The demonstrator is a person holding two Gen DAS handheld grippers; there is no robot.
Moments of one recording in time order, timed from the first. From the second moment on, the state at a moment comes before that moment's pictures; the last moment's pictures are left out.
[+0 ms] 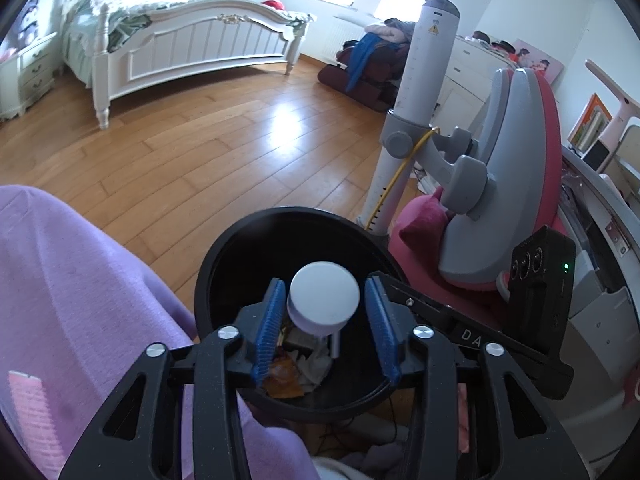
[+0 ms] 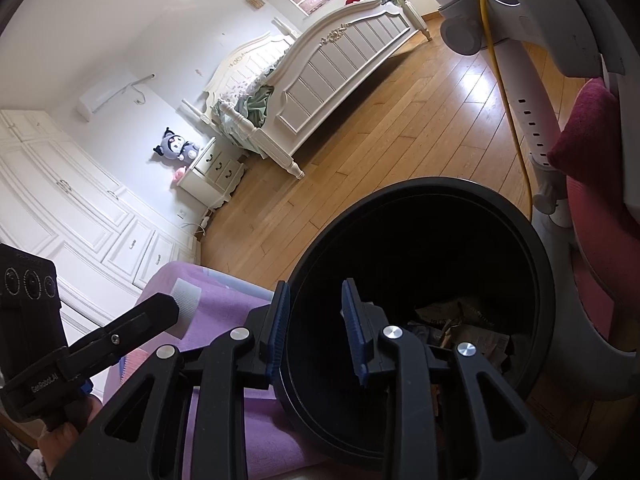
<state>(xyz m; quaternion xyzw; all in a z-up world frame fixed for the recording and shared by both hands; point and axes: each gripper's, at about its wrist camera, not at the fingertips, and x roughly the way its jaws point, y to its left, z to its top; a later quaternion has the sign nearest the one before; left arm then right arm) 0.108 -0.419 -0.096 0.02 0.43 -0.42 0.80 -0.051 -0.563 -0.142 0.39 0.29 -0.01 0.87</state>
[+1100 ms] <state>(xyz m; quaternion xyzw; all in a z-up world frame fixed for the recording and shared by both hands) 0.140 -0.100 -0.055 -0.07 0.38 -0.12 0.91 -0.007 -0.386 -0.067 0.25 0.36 0.12 0.89</state>
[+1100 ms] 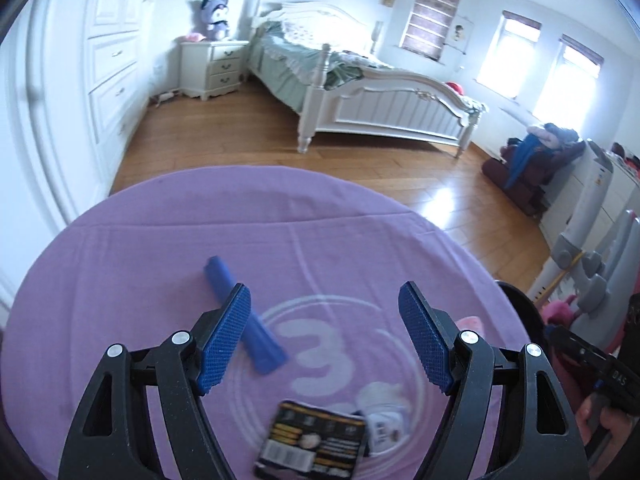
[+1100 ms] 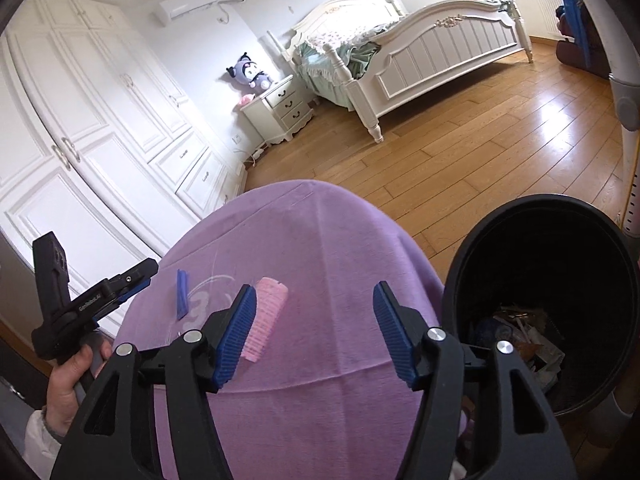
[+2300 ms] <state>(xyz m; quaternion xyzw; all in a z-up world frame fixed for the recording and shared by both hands) 0.186 -0.026 -0.101 -0.02 0.43 -0.09 0.90 0.036 -0.294 -0.068 0.09 0.42 0.15 0.89</state>
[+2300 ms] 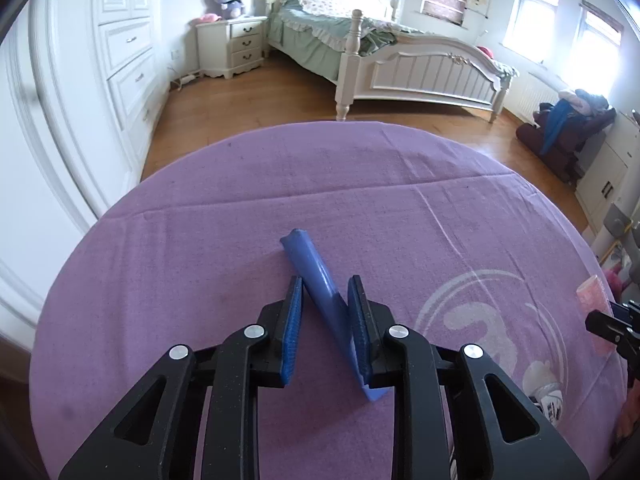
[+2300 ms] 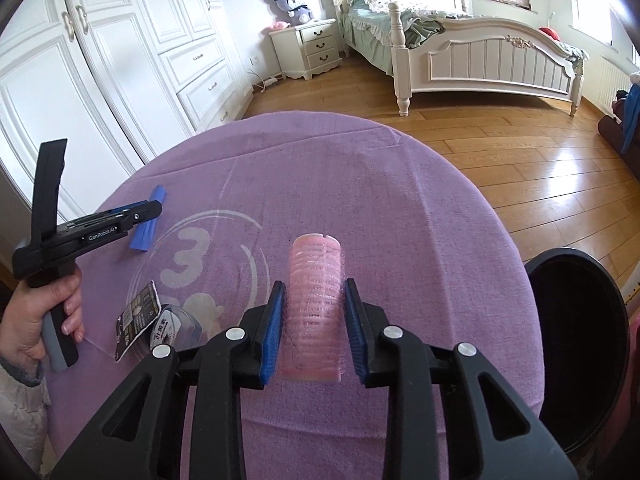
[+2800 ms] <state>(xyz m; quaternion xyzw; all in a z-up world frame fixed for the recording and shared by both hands) 0.147 -0.064 -0.046 -0.03 0.36 -0.17 0.92 0.021 -0.327 -0.048 0.16 0.36 0.17 0.90</state>
